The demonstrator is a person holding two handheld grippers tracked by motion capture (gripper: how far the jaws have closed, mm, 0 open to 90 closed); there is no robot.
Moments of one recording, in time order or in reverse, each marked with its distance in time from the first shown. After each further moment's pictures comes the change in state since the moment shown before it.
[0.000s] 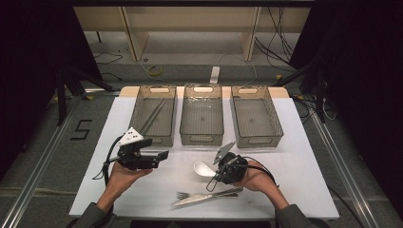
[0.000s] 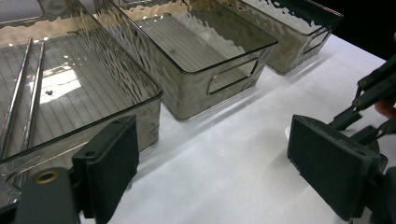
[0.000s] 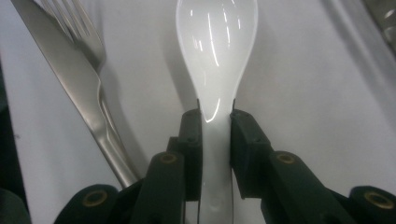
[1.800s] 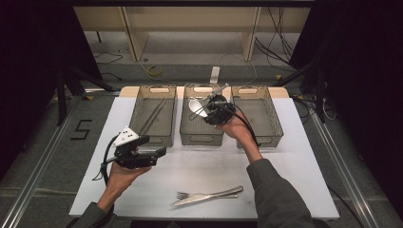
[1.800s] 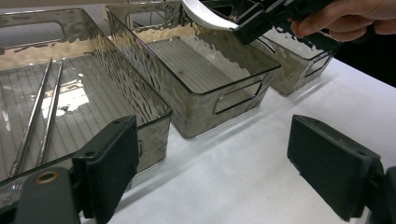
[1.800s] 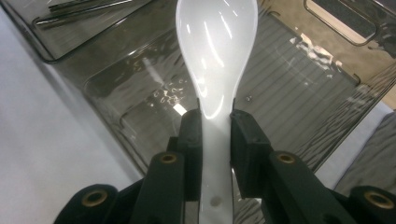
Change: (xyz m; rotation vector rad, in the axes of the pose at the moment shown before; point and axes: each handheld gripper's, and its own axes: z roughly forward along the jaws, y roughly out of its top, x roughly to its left) left arm 0.002 0.001 -0.006 -0.083 0.022 -0.015; right arm -0.107 0.108 -0.023 -0.160 -0.260 0.270
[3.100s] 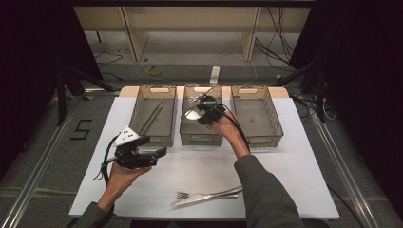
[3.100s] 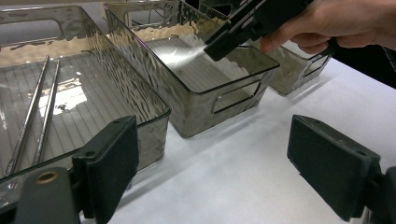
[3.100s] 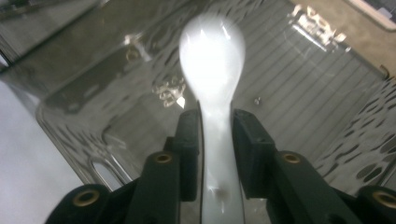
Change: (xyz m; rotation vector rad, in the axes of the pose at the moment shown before) left arm -0.001 0.000 0.001 0.004 -0.005 -0.008; right arm 0.004 0.014 0.039 0.068 -0.021 0.032
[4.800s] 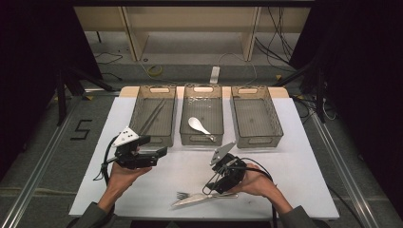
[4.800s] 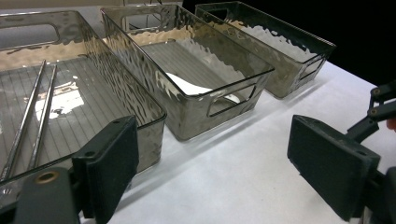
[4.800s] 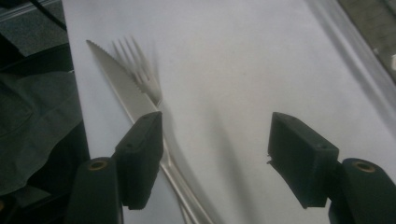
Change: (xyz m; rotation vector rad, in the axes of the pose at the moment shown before) left arm -0.002 0.001 -0.001 -0.020 -0.014 0.003; right arm 0.086 -0.145 -0.075 0.037 0.331 -0.299
